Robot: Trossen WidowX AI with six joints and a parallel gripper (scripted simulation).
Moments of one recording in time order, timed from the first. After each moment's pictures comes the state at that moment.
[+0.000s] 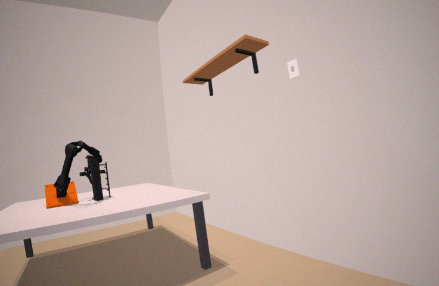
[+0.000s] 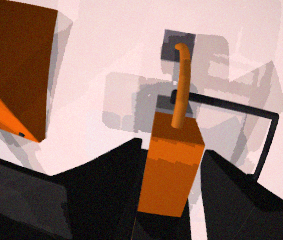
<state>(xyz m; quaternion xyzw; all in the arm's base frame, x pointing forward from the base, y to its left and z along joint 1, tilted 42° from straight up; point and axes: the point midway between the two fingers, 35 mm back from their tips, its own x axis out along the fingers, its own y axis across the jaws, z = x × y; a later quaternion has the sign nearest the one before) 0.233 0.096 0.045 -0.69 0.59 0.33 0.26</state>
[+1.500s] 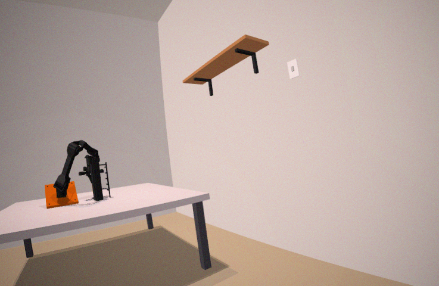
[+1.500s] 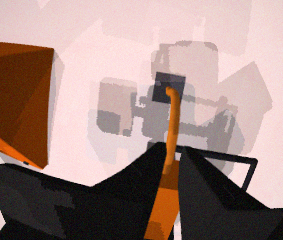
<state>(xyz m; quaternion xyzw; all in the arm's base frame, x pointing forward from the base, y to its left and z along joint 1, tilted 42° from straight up) 0.226 0.132 0.020 -0.70 0.58 0.33 0.26</state>
